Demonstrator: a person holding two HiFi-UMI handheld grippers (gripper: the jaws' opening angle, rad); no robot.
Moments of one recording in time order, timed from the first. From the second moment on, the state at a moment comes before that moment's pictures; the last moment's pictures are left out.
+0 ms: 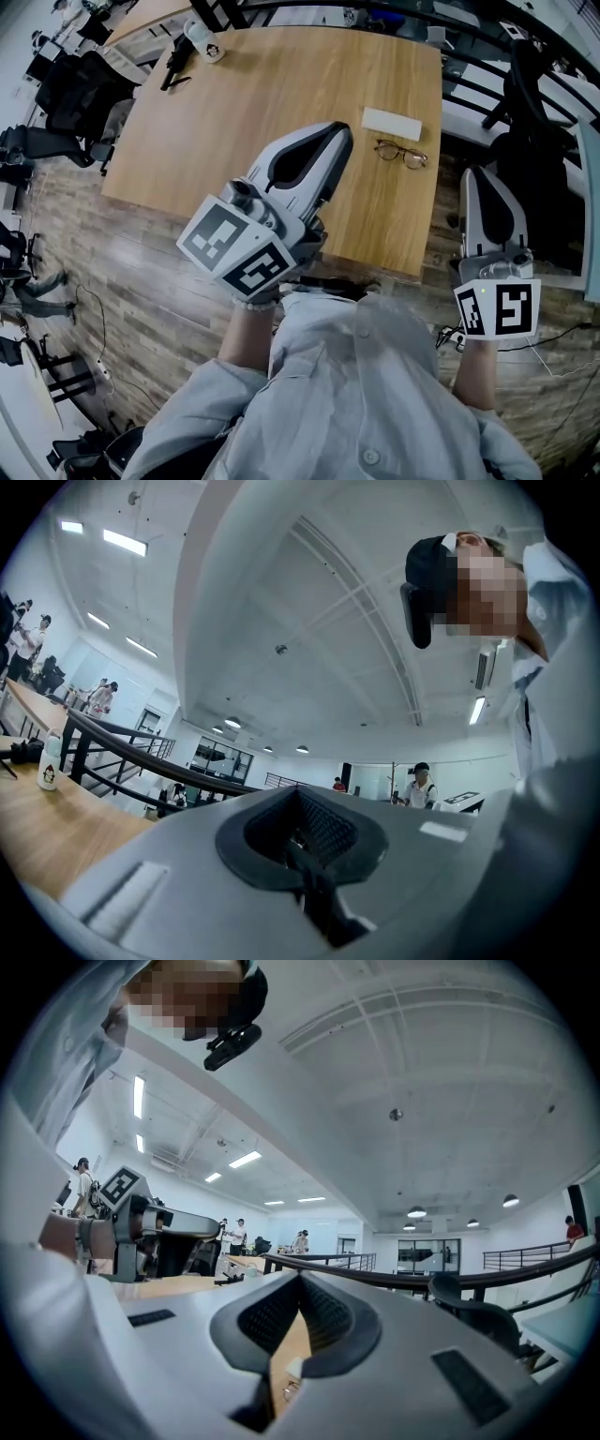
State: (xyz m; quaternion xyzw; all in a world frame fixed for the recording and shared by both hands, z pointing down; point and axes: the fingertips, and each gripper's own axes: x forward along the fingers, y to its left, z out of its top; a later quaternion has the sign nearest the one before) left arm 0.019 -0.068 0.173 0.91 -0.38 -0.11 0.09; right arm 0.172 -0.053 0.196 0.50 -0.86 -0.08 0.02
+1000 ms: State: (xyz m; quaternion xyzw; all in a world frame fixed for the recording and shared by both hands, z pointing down) left arm 0.027 -0.076 0.183 0.92 -0.37 -0.11 0.10; right arm 0.180 -0.060 0.207 0.51 -0.86 -0.07 0.04
